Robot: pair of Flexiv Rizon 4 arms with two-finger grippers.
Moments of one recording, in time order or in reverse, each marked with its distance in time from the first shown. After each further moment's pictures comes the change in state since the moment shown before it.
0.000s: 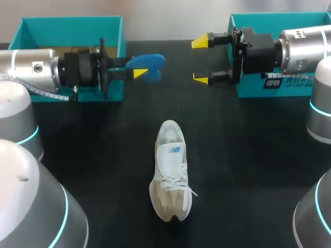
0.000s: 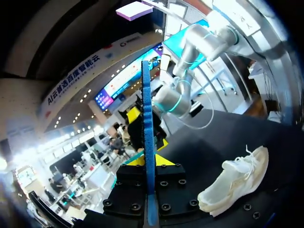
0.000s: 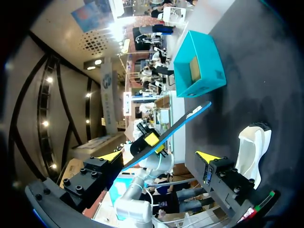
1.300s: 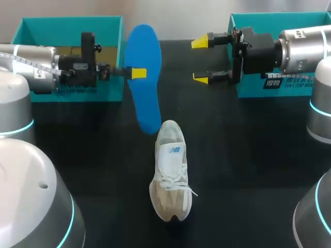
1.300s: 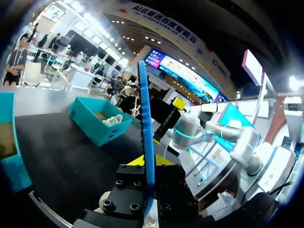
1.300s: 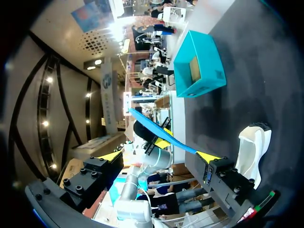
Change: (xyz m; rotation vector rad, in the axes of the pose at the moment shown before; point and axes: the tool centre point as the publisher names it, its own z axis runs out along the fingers) left arm 0.018 0.019 -0.001 -0.072 0.048 -1.279; right arm 0.000 0.000 0.000 0.000 0.000 0.000
